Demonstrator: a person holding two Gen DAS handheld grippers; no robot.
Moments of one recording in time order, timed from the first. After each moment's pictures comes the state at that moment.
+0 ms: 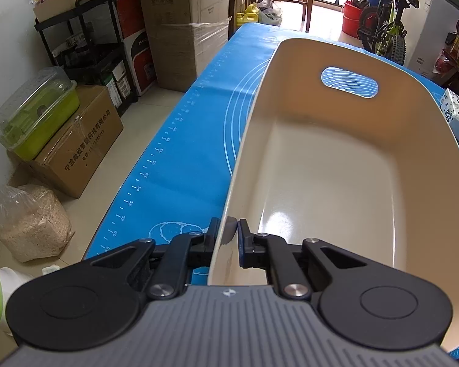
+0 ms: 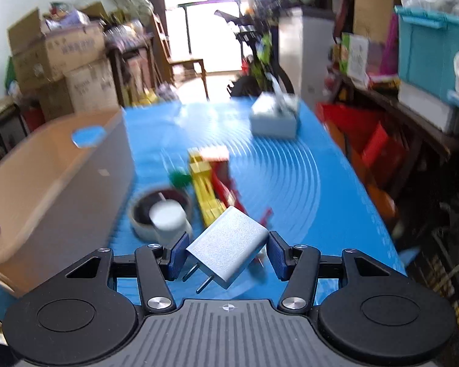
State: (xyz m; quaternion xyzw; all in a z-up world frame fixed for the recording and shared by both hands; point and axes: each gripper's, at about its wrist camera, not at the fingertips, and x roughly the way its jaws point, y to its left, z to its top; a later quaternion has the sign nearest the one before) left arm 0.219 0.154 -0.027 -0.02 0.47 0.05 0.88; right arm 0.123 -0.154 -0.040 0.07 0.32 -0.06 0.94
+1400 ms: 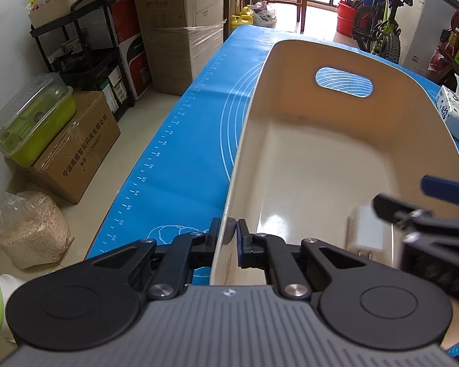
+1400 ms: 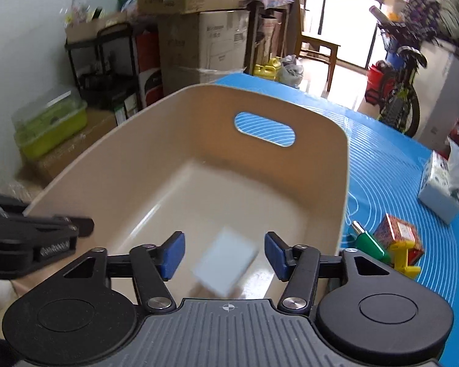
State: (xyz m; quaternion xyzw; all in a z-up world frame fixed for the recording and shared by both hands) left arm 0.218 0.151 -0.029 -0.01 0.46 0.04 0.89; right arm 0.232 0.012 -0.019 -0.06 0.40 0.14 0.91
